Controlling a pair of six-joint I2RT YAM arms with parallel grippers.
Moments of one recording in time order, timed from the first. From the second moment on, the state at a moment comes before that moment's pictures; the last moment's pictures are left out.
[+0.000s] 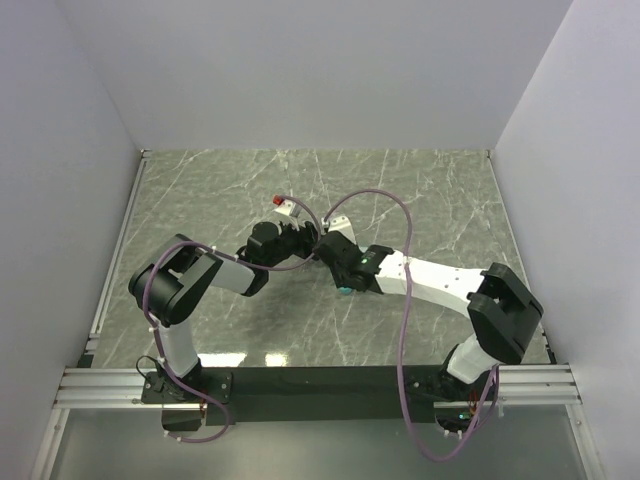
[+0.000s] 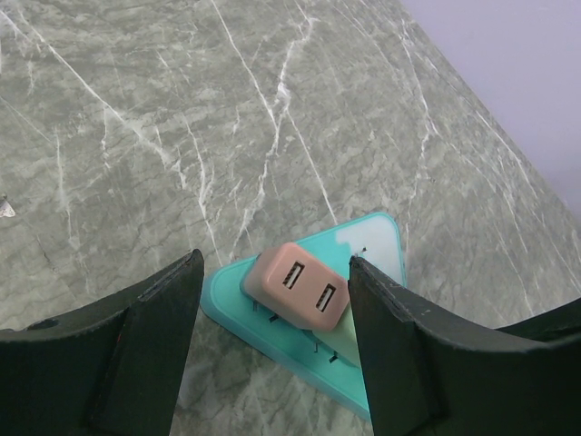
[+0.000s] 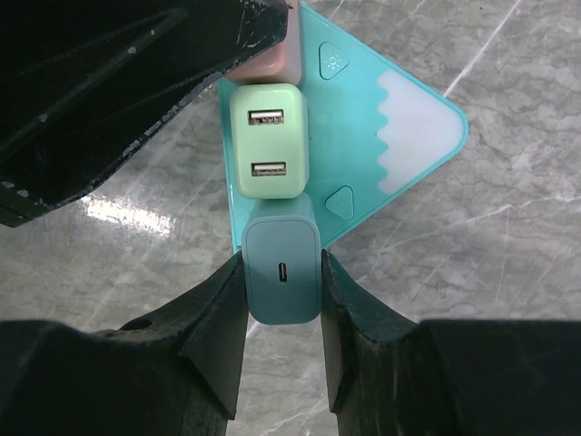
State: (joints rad) left arm -0.60 1.83 0.69 1.01 0.24 -0.47; right arm 0.92 1.56 1.02 -0.50 0.47 0.43
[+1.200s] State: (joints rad) left arm -0.63 1.91 0.75 1.01 0.24 -0.46; right arm 0.93 1.64 1.04 -0.47 0.55 0.46
